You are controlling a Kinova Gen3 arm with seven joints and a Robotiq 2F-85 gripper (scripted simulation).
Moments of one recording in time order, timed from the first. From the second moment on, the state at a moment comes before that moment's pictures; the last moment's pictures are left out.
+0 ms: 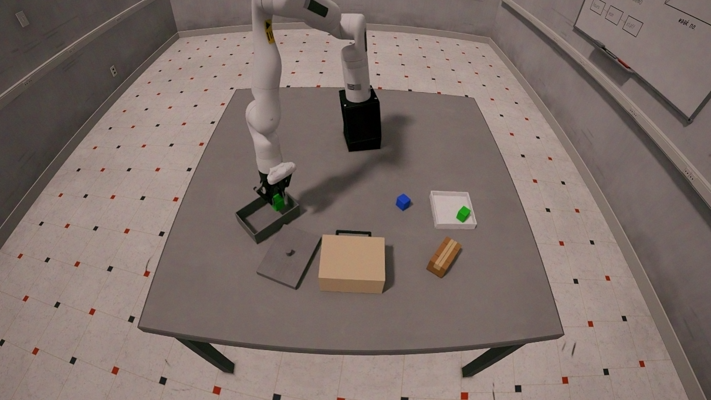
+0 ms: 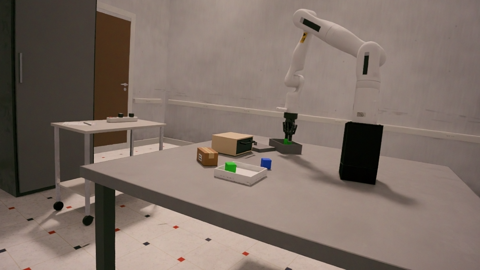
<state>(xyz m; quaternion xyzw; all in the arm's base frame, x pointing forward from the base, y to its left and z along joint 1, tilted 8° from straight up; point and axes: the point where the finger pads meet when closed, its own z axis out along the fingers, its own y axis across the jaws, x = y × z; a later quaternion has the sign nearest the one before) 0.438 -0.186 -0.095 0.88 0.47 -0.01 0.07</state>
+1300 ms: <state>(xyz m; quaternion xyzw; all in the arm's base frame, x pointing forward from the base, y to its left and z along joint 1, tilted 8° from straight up) 0.433 -0.173 0.011 0.88 0.47 -0.01 0.07</state>
